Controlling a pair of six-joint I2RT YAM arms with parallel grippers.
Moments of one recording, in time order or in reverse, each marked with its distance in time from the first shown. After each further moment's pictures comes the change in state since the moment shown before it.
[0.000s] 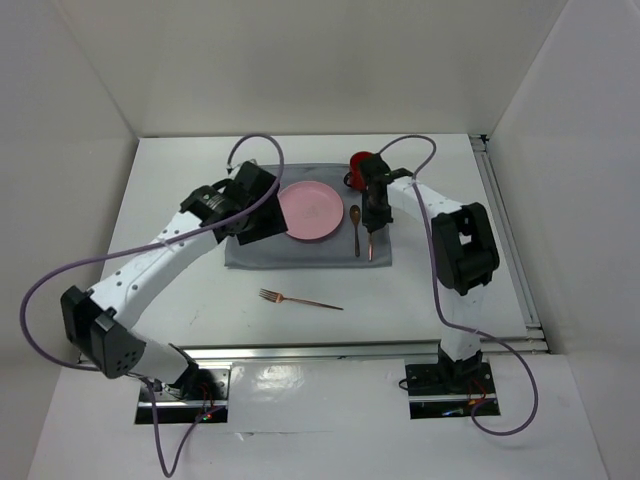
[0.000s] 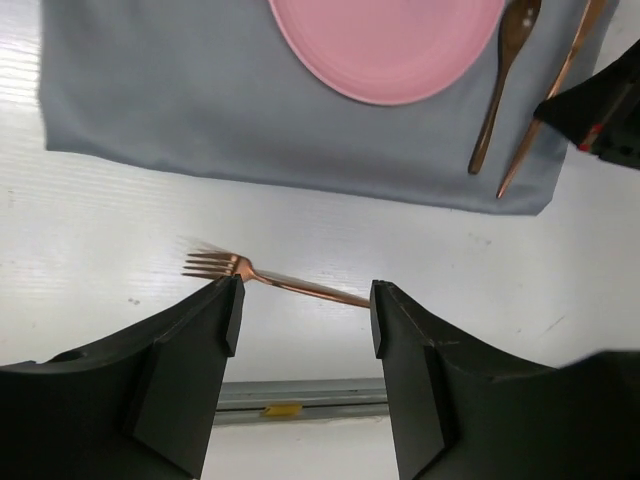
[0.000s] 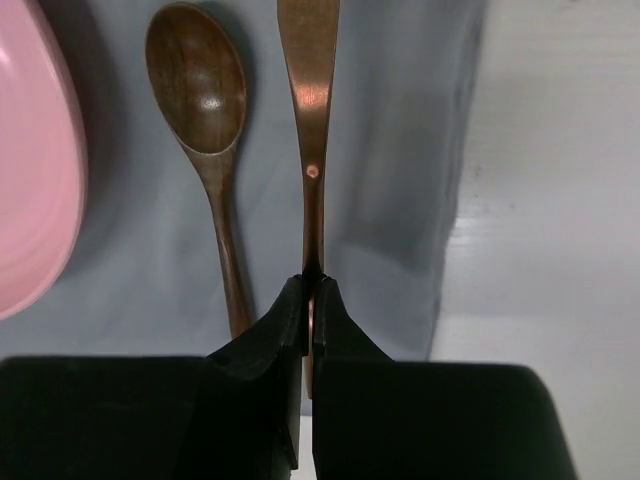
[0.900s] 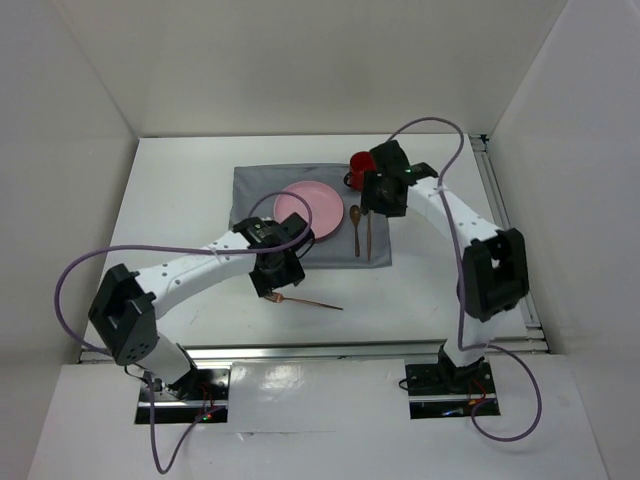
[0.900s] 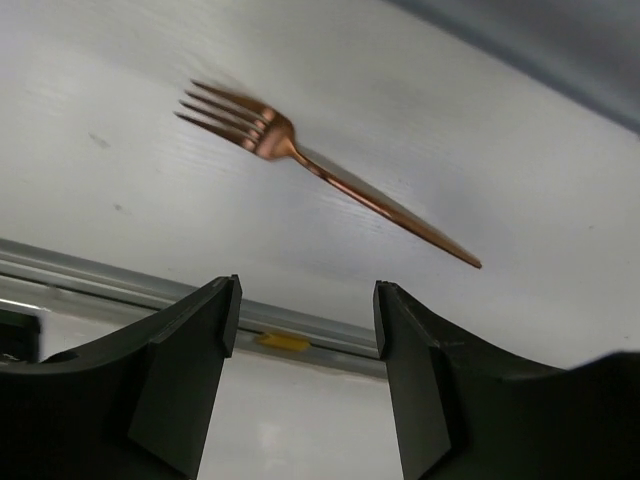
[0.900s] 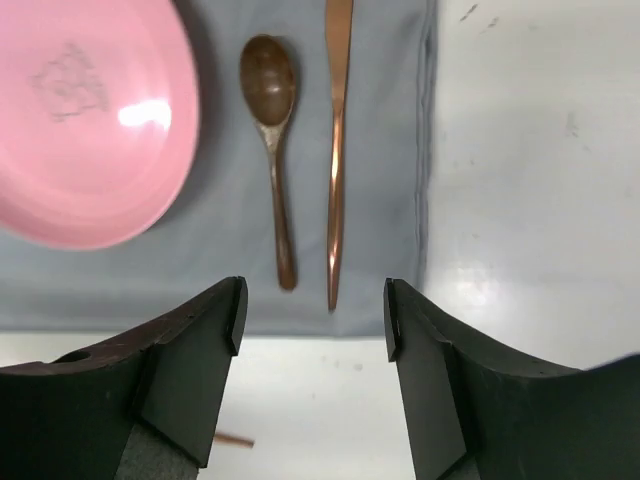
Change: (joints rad) left arm -0.177 0.066 -0.208 -0.112 -0.031 -0.376; right arm 0.006 -0.184 -0.013 -0.029 0.006 0.040
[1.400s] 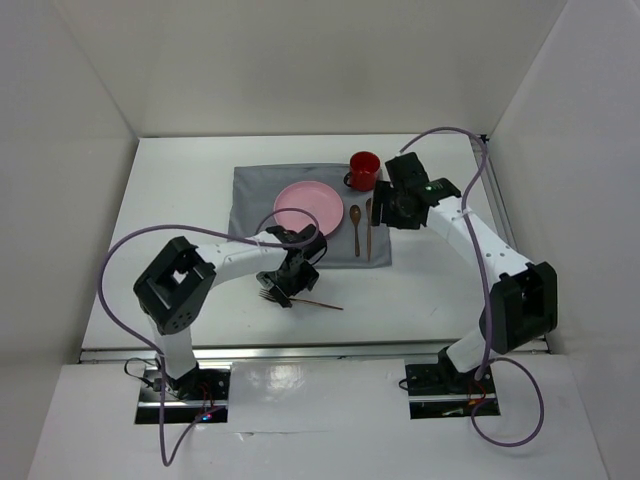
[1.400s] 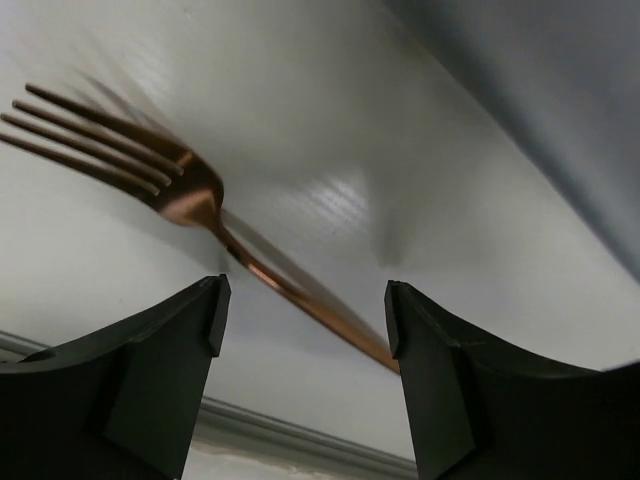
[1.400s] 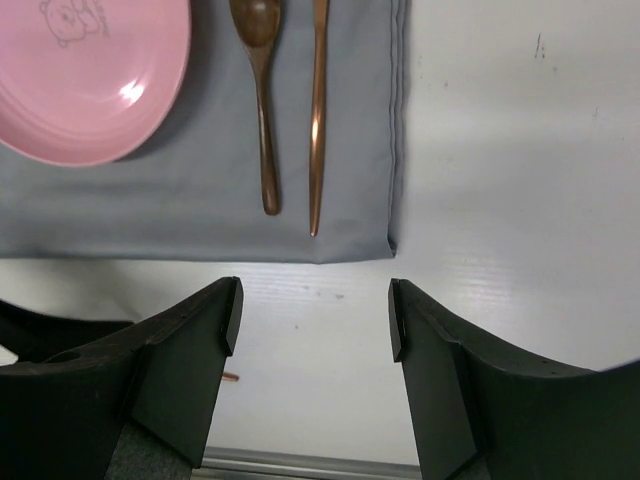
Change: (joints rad) left arm -0.005 0.282 -0.058 0.218 0.114 -0.335; right arm 0.000 -0.281 -0.178 -0.028 -0.018 -0.001
